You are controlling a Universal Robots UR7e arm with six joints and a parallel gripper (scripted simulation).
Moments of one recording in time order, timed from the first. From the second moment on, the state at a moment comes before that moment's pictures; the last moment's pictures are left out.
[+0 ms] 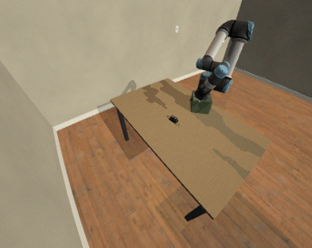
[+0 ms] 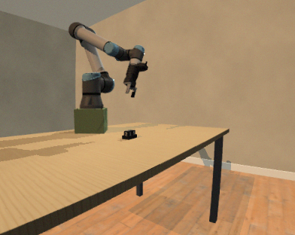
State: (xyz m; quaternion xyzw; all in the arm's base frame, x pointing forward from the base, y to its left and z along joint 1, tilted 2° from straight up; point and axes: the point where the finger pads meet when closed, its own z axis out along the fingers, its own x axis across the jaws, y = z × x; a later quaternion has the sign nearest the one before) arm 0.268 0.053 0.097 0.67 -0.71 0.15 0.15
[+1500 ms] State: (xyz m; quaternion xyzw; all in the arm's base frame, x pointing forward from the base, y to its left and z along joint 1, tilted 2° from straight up) arm 0.329 -0.040 0.040 0.19 -0.98 0.05 0.03
